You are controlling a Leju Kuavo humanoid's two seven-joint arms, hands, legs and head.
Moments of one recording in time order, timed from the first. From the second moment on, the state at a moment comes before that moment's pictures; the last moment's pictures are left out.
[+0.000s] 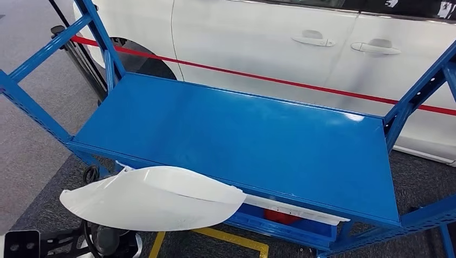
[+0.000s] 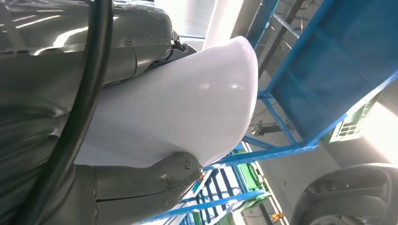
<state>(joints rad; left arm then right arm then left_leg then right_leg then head) 0.00 -0.07 -0.35 -1.88 0.27 -0.66 -0.67 -0.06 0.02 -1.24 -0.21 1.37 0.14 -0.05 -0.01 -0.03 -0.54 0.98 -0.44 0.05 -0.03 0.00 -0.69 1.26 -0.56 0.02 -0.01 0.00</state>
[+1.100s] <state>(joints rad) -0.12 -0.06 -0.47 -1.88 0.18 -0.61 -0.65 -0.07 0.02 -1.19 -0.21 1.44 0.14 -0.05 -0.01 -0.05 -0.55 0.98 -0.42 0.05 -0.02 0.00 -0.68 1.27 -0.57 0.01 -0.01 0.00</state>
